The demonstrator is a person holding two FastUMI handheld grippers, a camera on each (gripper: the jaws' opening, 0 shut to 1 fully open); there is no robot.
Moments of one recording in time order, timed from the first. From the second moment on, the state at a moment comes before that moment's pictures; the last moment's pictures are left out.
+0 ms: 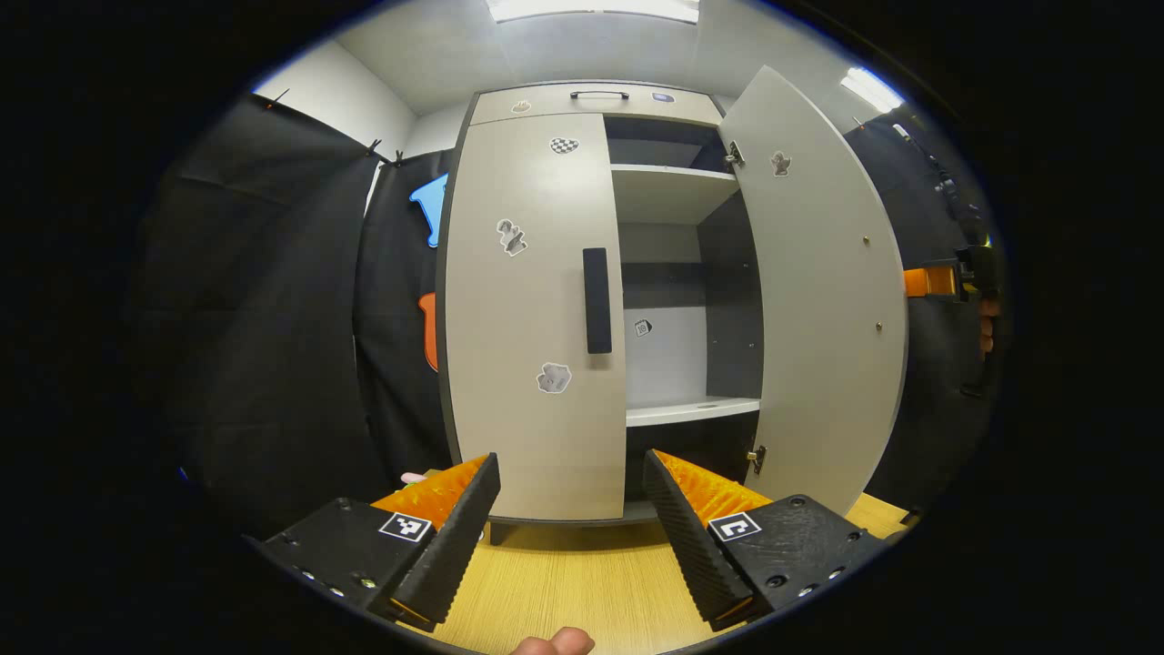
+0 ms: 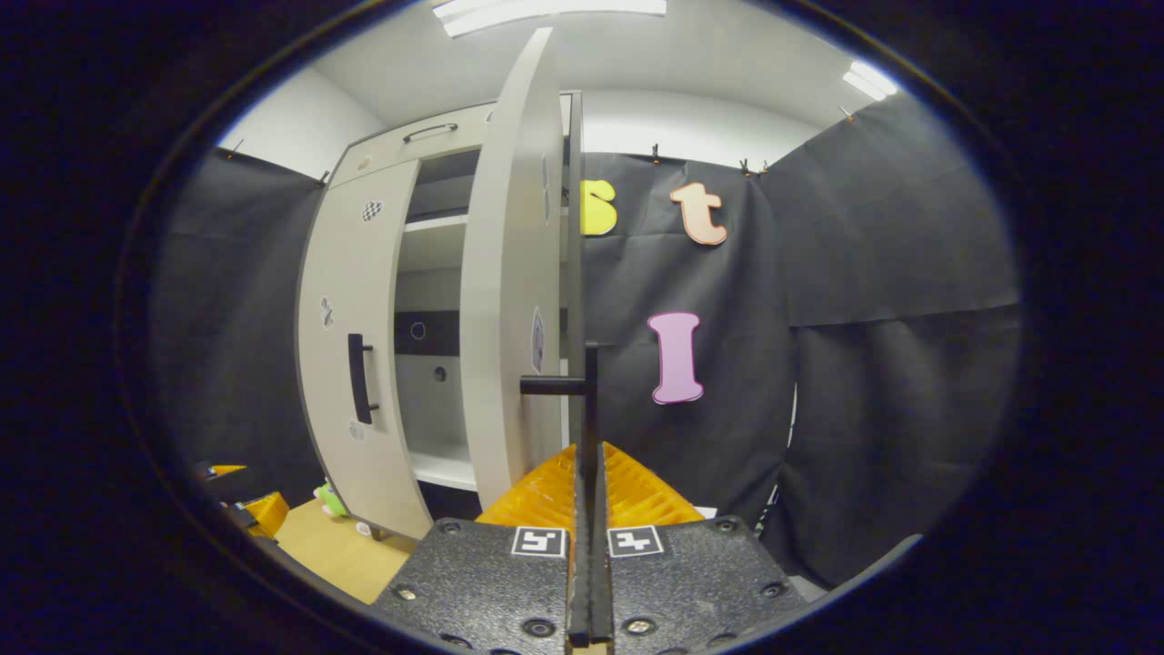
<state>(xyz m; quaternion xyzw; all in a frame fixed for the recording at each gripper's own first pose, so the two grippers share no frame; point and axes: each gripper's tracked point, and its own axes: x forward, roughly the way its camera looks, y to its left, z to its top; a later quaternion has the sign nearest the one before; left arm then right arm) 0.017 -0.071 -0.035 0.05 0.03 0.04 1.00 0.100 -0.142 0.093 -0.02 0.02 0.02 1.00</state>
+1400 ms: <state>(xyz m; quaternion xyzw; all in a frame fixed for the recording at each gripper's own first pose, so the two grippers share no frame) 0.158 -0.099 0.080 0.01 -0.04 -0.05 1.00 -0.001 -0.059 0.013 0.00 0.03 0.06 1.00</state>
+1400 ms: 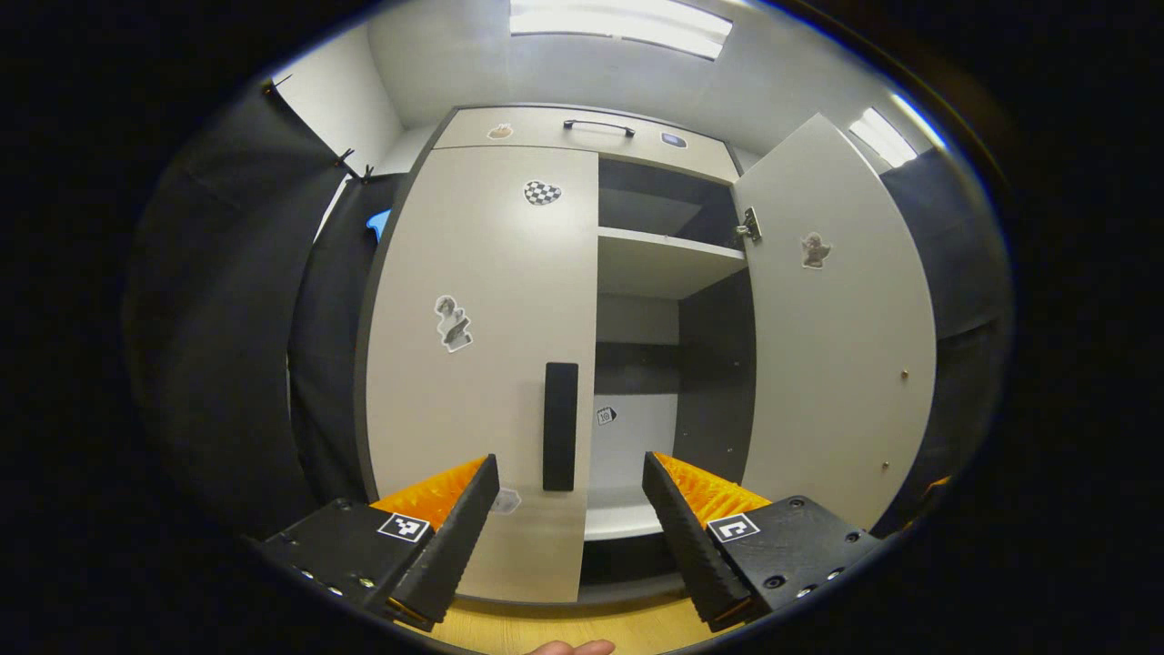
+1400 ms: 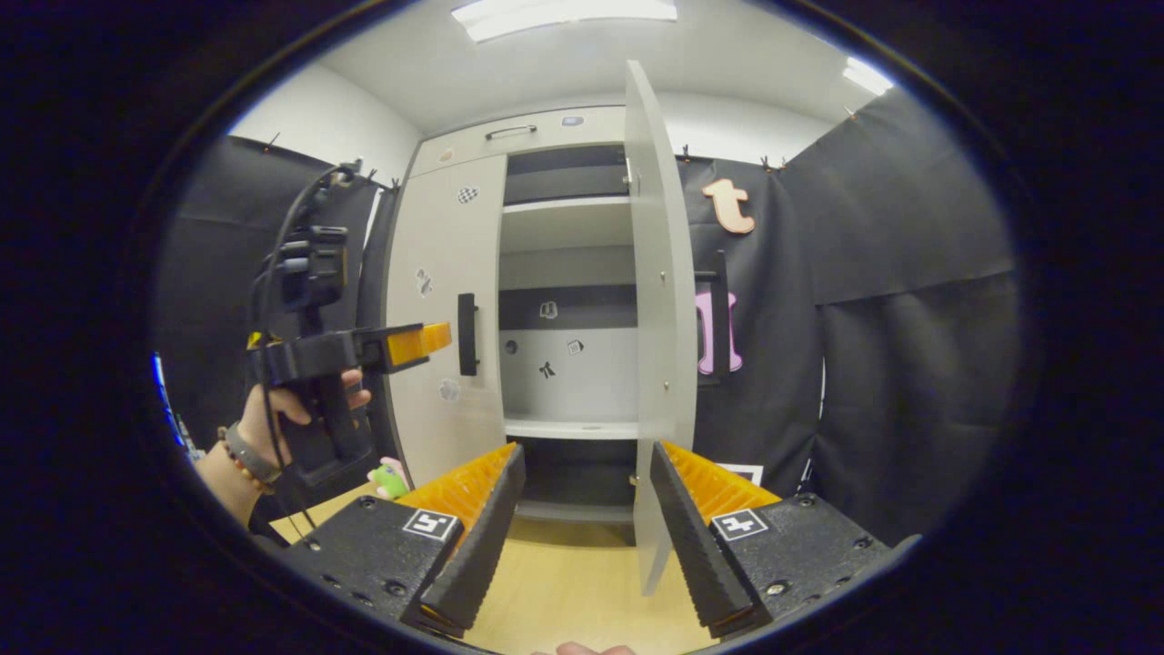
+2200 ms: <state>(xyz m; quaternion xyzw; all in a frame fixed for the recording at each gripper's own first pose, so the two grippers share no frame) 0.262 -0.079 0.061 0.03 0.01 0.00 1.00 -0.002 -0.140 -0.003 0.05 0.05 -0.04 1.00</state>
